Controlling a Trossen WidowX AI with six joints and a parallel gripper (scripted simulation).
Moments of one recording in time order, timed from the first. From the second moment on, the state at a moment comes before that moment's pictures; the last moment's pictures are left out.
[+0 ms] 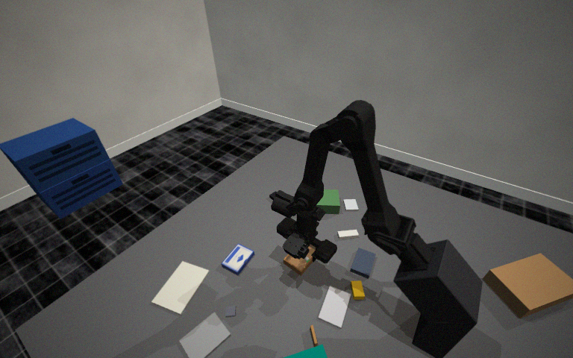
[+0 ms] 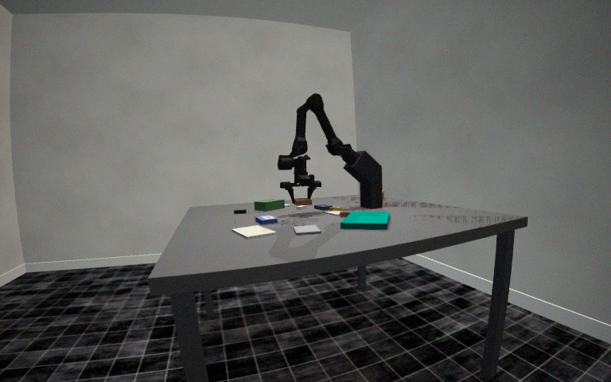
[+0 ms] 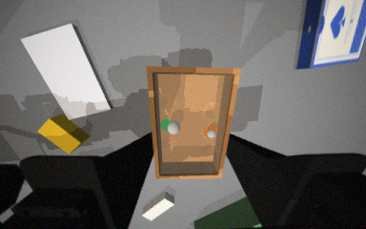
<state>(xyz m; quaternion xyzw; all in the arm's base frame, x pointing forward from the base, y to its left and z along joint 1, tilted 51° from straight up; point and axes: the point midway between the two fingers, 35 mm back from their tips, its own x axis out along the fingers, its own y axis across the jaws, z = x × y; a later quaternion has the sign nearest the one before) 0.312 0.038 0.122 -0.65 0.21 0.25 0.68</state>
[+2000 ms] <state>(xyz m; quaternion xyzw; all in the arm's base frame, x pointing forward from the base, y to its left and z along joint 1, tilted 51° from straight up) 0.311 0.036 0.121 -0.65 0.22 0.25 0.68</state>
